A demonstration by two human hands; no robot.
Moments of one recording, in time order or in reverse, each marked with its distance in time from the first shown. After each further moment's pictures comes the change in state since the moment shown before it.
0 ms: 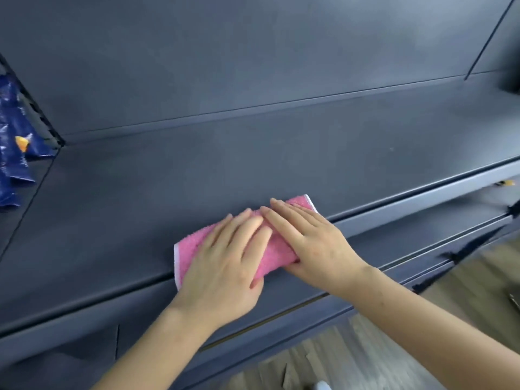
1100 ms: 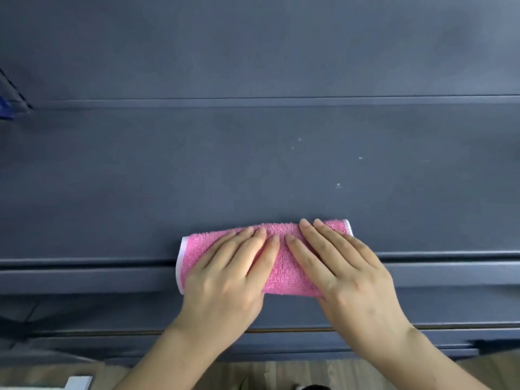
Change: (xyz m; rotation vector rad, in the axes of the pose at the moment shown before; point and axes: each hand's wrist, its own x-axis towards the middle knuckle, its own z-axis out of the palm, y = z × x) left_hand 0.147 0.162 0.102 0.212 0.244 -0.254; right_hand -0.069 0.224 -0.041 -0.084 0.166 -0.164
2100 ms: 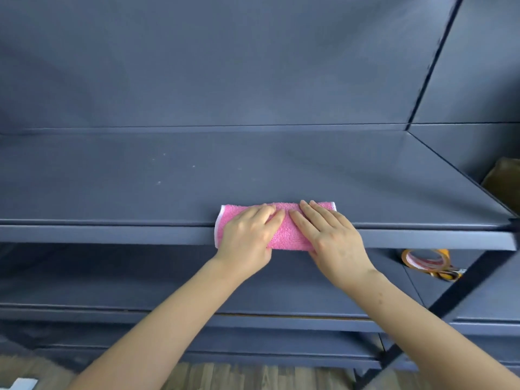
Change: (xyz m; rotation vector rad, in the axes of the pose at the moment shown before) left_hand 0.146 0.294 0.072 -0.078 -0.228 -0.077; right_hand -0.142 0.291 -0.077 0.034 -0.050 -0.033
